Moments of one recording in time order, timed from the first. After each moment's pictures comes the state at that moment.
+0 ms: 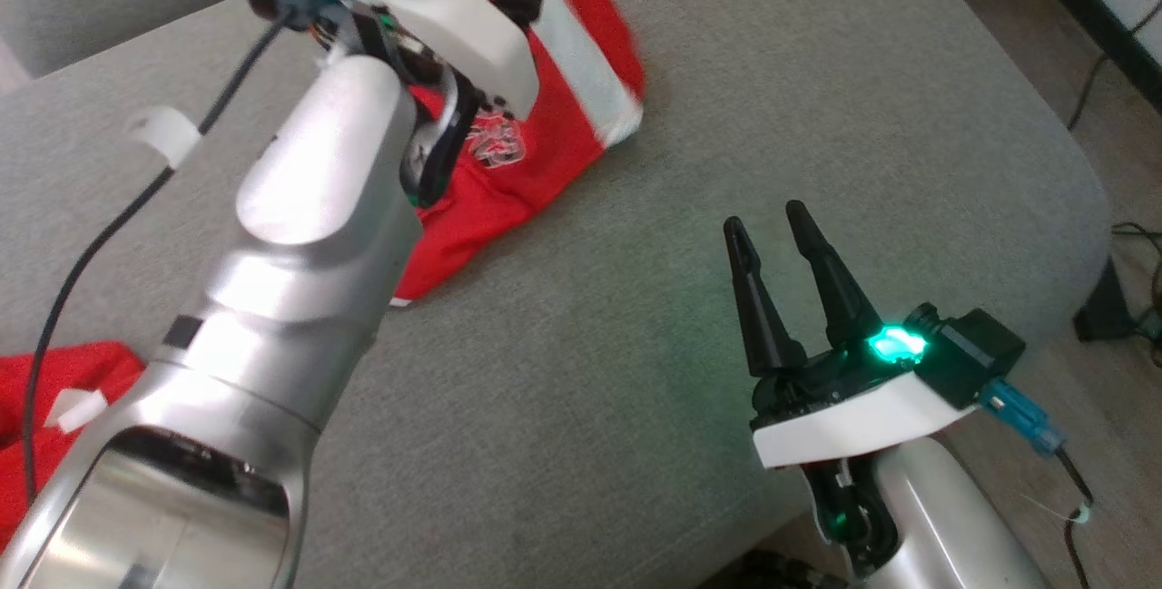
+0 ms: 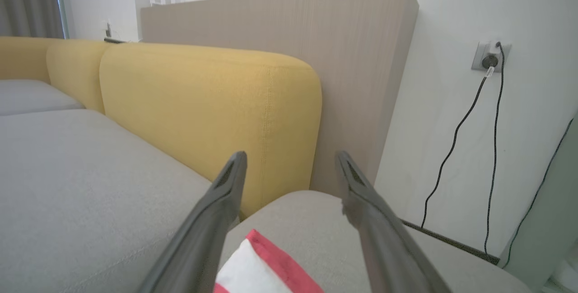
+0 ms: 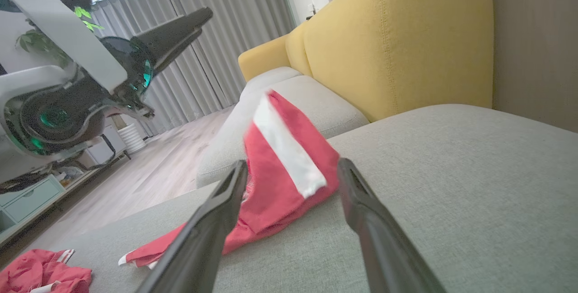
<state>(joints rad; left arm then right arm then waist) -1.06 0.04 -0.58 0.72 -0.49 -0.08 -0.06 -0.18 -0.05 0.37 0.13 0.43 0.13 -0.25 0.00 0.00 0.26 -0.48</state>
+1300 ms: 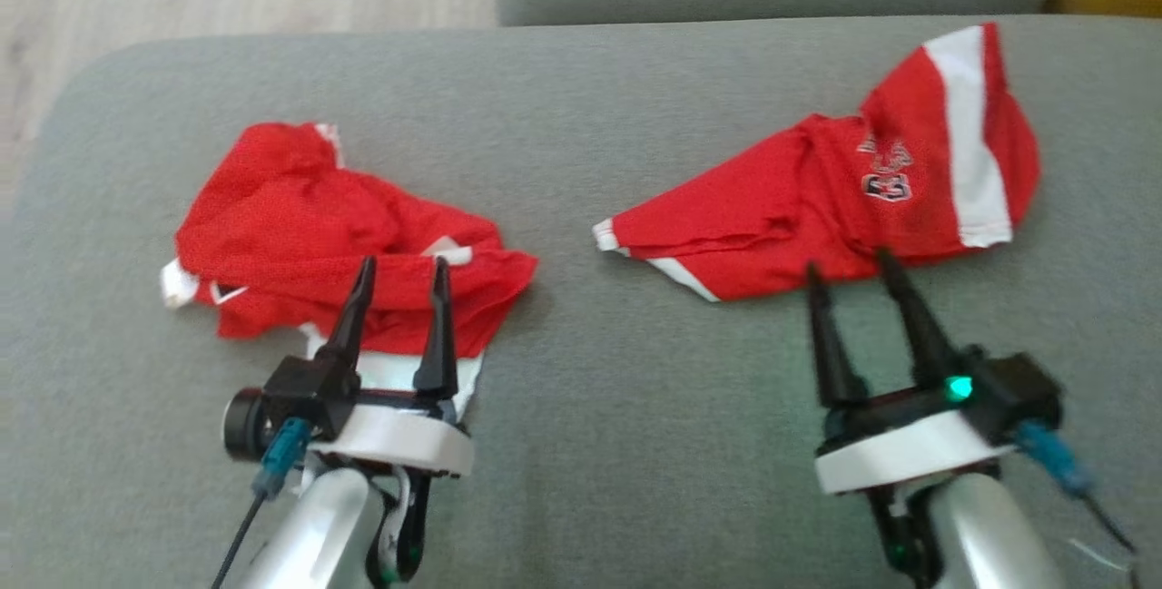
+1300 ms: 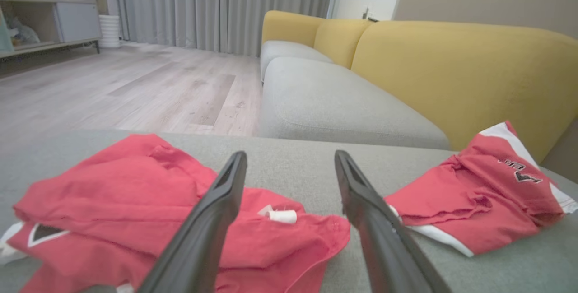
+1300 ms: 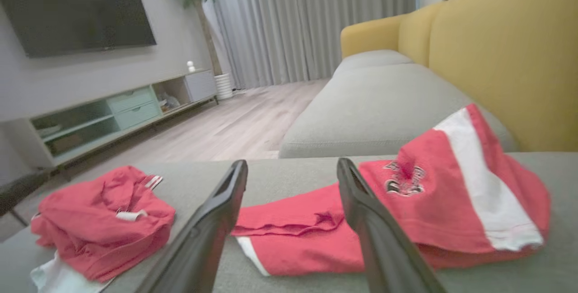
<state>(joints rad) -0.26 0.17 -0.49 0.31 -0.48 0.16 -0.25 -0.08 -0.05 0.18 0.17 0.19 0.13 -0.25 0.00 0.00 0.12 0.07</state>
